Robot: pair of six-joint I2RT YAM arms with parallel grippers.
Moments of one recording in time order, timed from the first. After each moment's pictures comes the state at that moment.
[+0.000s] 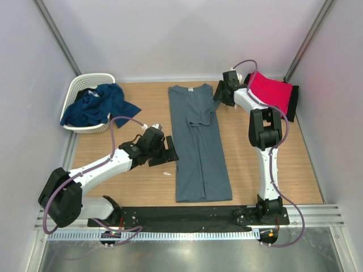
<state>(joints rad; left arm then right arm) -0.70 1.30 0.81 -0.39 0.00 -0.84 0.19 2.36 1.94 -0.44 0.12 0.49</state>
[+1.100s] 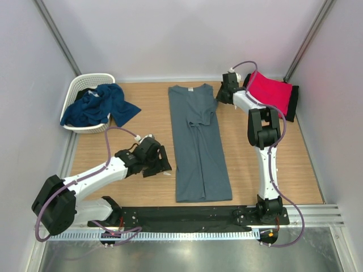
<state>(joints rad) -0.73 1.20 0.68 -0.48 -0.04 -0.95 0.20 2.41 1.95 -0.29 0.08 0.51</state>
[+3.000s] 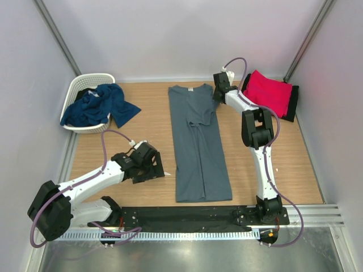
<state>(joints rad) -0.73 1.14 0.63 -0.63 -0.11 -0.92 0.26 2.47 2.05 -0.37 0.31 0.42</state>
